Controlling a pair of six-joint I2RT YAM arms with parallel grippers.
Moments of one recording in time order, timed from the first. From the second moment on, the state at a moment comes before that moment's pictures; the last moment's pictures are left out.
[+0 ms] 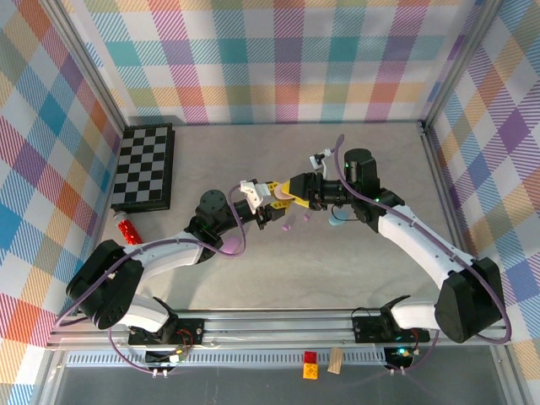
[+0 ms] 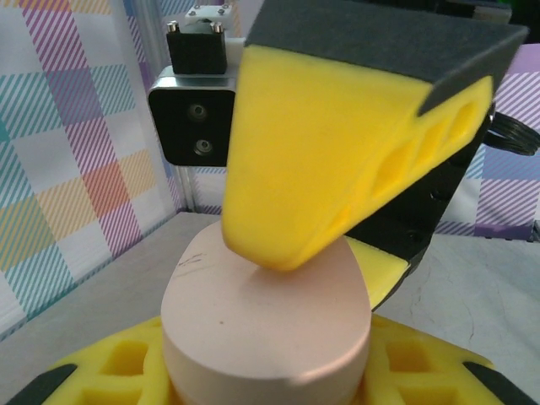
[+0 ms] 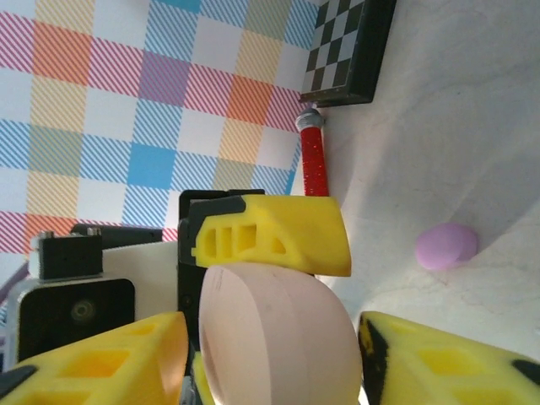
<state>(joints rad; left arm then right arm) -0.67 1.42 0.65 0.86 0.50 0.10 0.46 1.30 0.97 -0.06 -0.88 0.94</state>
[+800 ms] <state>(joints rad) -0.67 1.26 0.53 0.74 0.44 0.13 0.36 1.29 0.81 -0.07 -0.68 0.92</state>
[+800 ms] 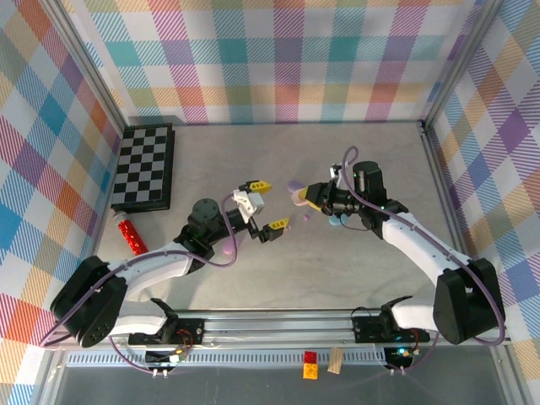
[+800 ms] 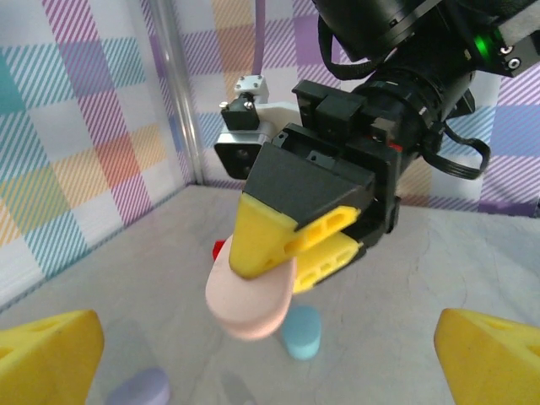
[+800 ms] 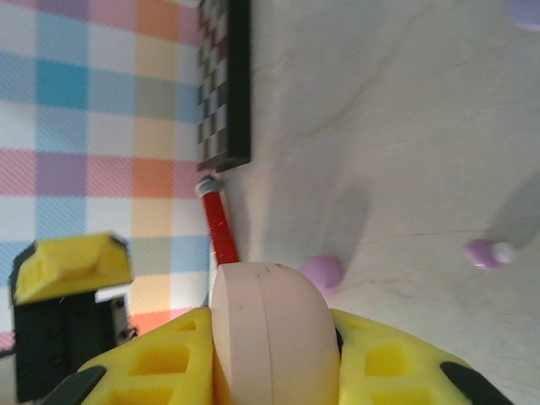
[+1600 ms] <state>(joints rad) -0.62 1.12 0.67 -0.20 0.01 0.04 0.19 1.76 0.94 -0.08 -0.40 0.80</state>
